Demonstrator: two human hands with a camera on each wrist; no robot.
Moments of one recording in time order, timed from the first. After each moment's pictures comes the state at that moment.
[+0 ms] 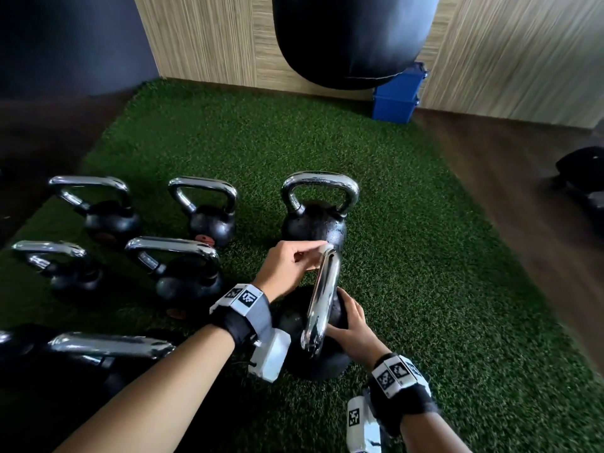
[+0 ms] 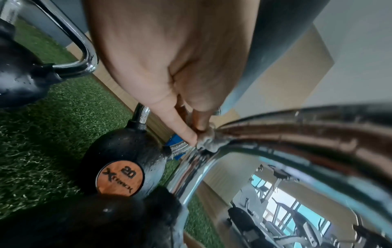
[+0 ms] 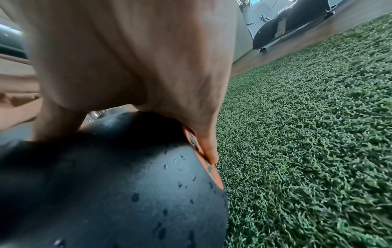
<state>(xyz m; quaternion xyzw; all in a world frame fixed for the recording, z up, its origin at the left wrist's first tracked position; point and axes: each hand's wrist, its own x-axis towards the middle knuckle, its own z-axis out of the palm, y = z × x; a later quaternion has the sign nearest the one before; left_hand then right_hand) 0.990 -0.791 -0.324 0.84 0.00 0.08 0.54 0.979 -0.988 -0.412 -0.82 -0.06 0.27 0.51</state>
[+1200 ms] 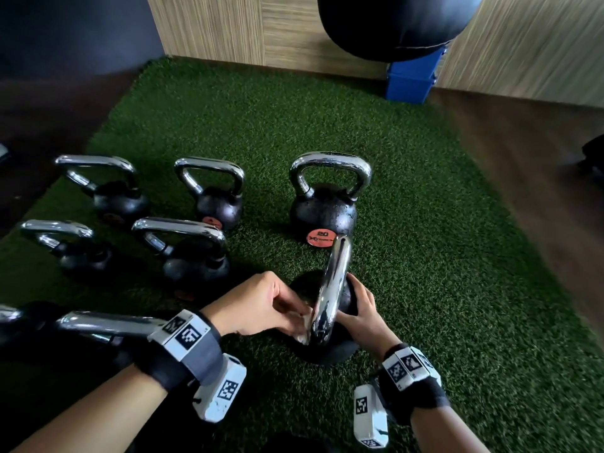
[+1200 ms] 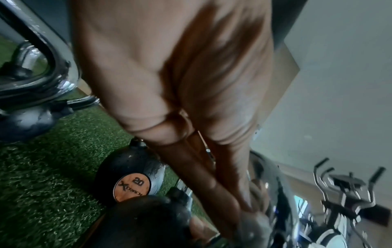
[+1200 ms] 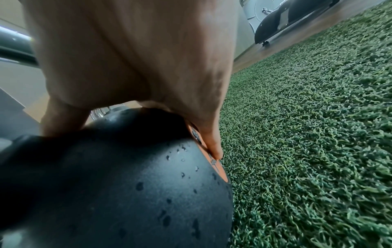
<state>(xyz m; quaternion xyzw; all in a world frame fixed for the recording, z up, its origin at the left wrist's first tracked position) 0.902 -0.755 -0.326 0.85 -0.03 -0.19 0.49 0.977 -0.990 -0.412 -0.82 -0.07 0.25 0.50</state>
